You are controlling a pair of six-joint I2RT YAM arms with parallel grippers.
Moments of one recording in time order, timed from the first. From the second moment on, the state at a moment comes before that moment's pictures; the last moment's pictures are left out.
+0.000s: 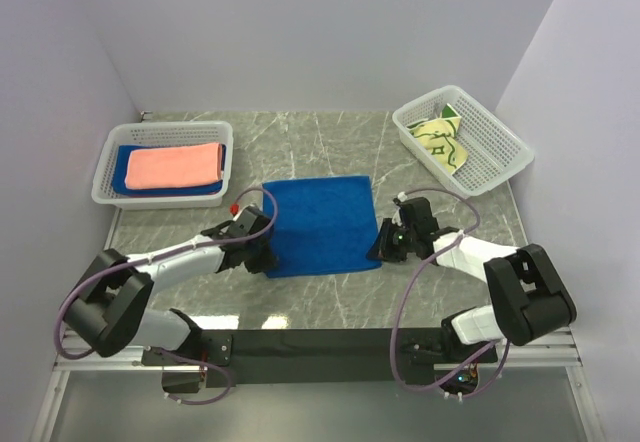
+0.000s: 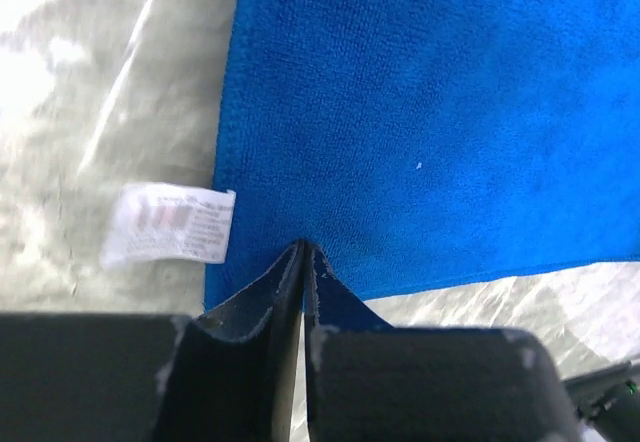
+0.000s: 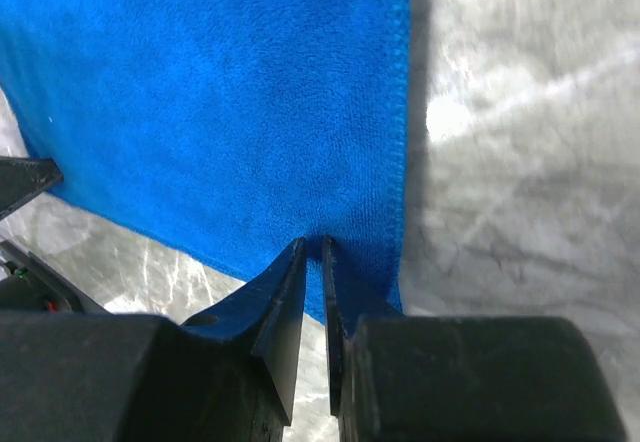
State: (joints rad) left arm -0.63 1.38 0.62 -0.30 -0.03 -0.97; right arm 0.35 1.41 0.52 -0.07 -0.36 0.61
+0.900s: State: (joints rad) left arm -0.39 1.62 1.27 -0.47 -0.06 -0.34; right arm 0.25 1.74 1.35 -0.48 -0.34 -0.01
